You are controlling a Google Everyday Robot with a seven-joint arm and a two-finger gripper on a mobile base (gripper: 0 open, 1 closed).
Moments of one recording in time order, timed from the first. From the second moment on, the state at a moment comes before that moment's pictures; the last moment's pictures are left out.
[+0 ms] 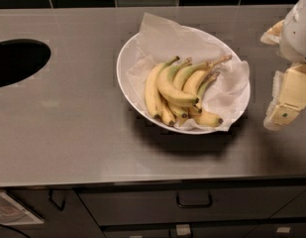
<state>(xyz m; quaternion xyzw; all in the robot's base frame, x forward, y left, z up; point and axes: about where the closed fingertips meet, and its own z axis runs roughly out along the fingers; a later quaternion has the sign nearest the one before) 0.438 -0.217 0.976 -0.60 0.78 -0.03 0.16</state>
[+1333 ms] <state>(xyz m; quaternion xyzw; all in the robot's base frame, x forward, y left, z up) 0.459 -0.176 0.980 -0.59 0.79 -0.03 0.16</state>
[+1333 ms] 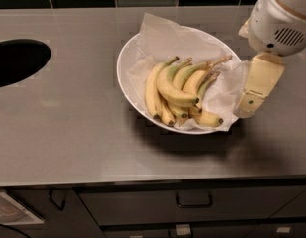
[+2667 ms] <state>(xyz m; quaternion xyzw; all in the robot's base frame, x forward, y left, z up) 0.480 -0.128 0.955 -0.56 0.81 0.00 0.17</state>
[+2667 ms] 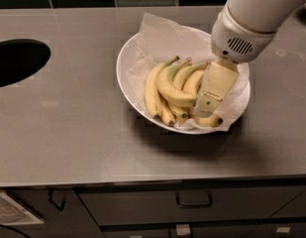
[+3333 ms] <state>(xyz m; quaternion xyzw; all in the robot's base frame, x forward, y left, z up) 0.482 -0.089 0.942 -0.58 0.80 0.01 0.15</state>
